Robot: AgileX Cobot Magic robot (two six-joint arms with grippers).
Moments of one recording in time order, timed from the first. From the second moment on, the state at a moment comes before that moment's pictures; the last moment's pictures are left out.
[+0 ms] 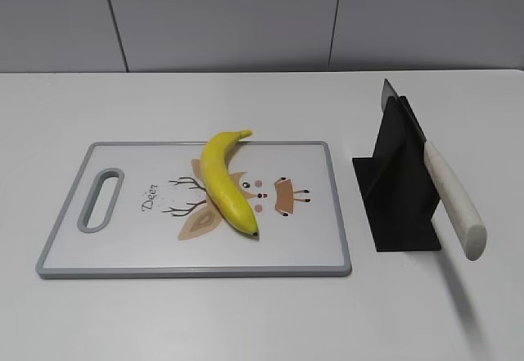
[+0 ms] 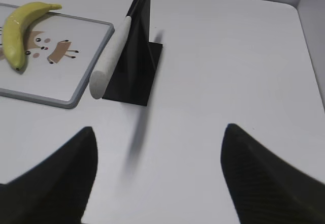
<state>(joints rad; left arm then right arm) -0.20 -0.01 -0.50 0.15 1.09 -0.06 0.05 -0.01 -0.51 0.18 1.05 -0.17</state>
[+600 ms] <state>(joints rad) -0.20 -0.01 -0.50 0.15 1.09 -0.06 0.02 -0.01 -0.51 0.19 1.05 -0.16</state>
